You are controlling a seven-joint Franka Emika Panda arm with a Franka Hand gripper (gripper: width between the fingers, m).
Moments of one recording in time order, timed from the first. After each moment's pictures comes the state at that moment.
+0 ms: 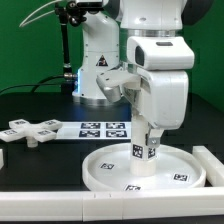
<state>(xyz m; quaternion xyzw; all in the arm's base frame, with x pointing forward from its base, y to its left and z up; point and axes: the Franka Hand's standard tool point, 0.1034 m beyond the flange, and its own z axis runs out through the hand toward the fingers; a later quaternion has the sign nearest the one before) 0.553 0.030 0.065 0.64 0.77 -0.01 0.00</state>
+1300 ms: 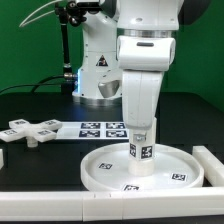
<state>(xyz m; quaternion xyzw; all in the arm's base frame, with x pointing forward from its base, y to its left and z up) 0.551 0.026 0.065 0.82 0.57 -0.02 0.00</state>
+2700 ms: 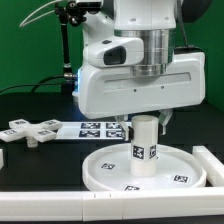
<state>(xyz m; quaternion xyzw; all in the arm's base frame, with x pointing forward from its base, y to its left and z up) 0.552 0.030 0.065 1.00 0.07 -0.01 -0.02</state>
